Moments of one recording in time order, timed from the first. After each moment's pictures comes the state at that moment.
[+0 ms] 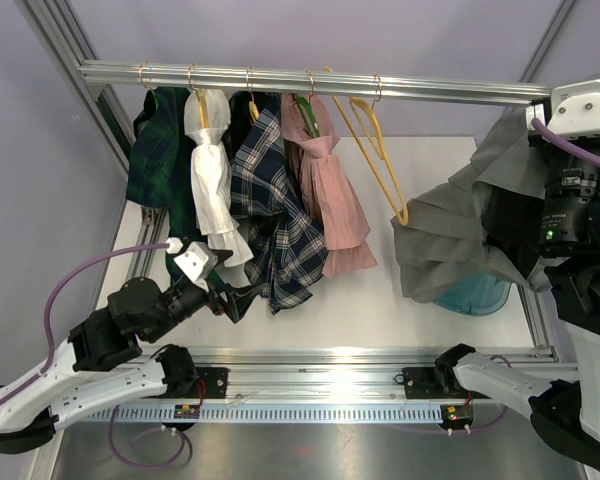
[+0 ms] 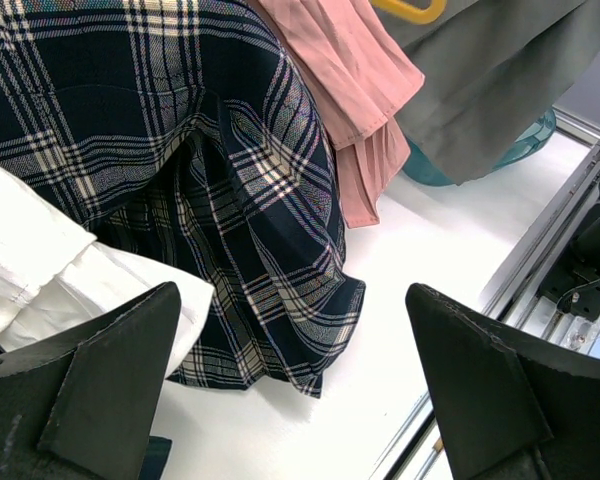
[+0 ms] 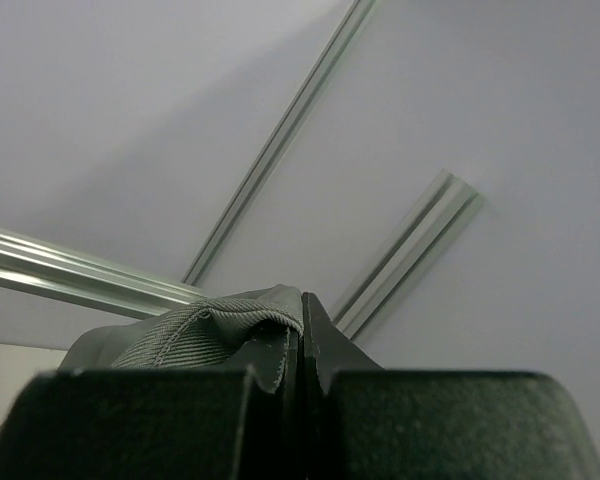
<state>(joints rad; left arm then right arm) -1.09 0.44 0.82 -0.48 -0.26 -0.06 0.52 1.02 1.85 -0.30 0.68 -1.00</state>
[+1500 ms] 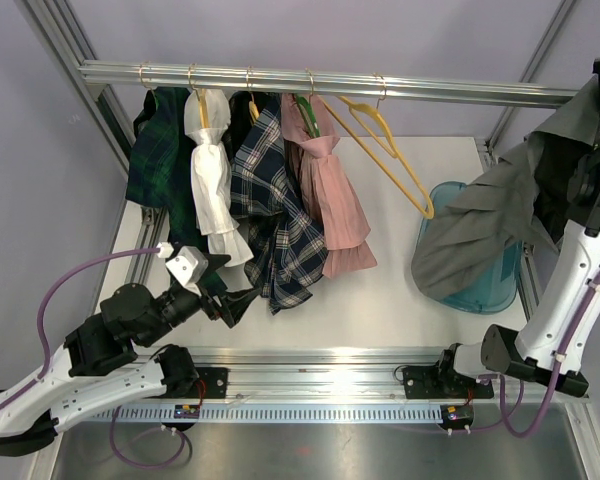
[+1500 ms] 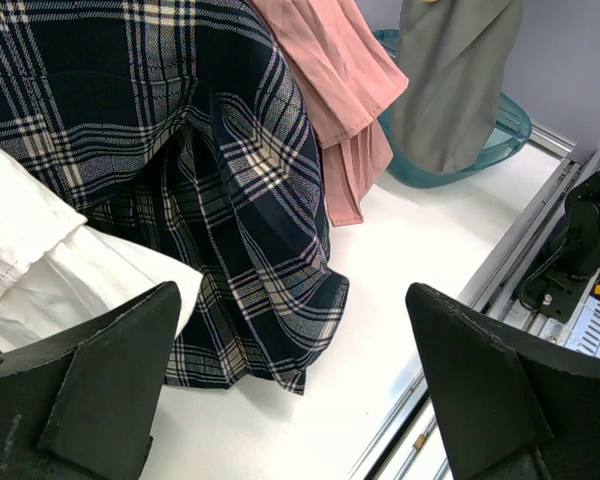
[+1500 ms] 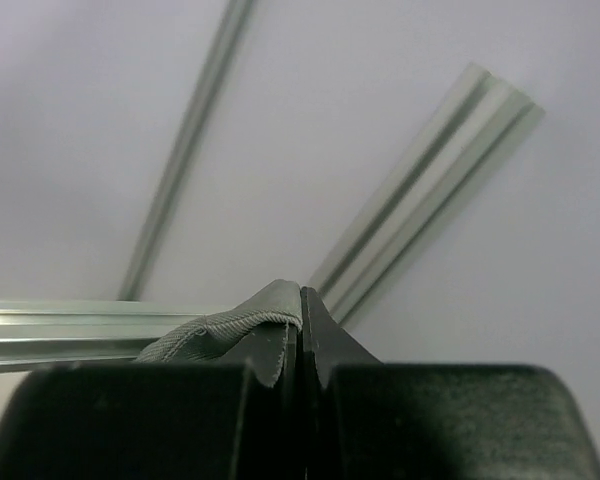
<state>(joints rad) -1.09 0.37 0.79 -0.48 -0.24 -0.10 -0.32 1.38 2.21 -0.58 0.13 -0.57</state>
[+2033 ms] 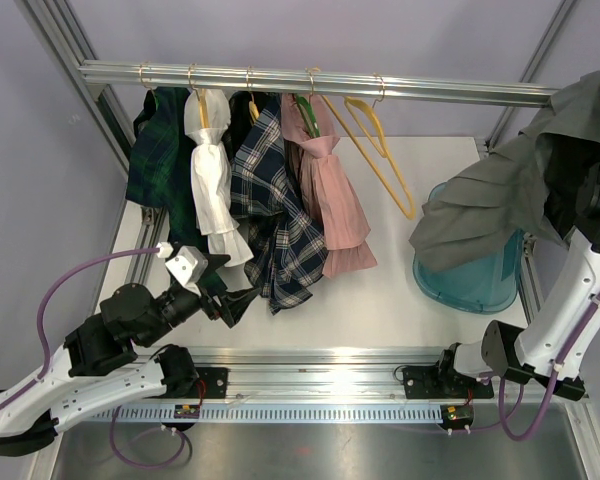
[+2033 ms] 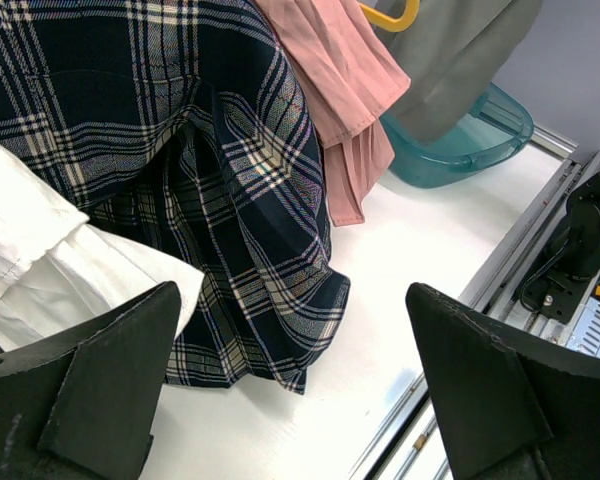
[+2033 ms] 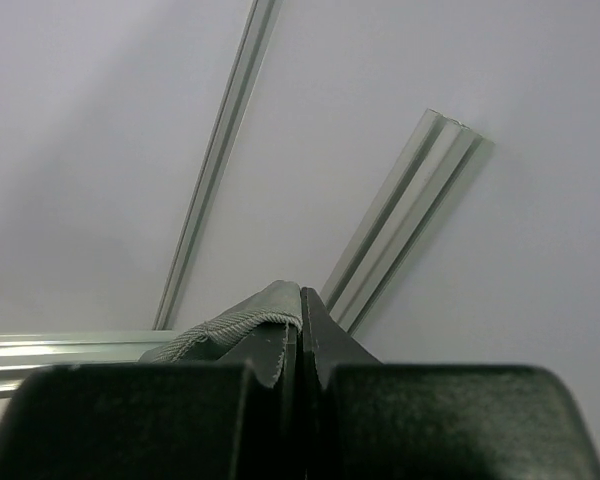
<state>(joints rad) -1.09 0.37 0.79 -0.49 -0.25 -0.10 -0.32 1.41 2.41 -0.68 0.06 -0.45</state>
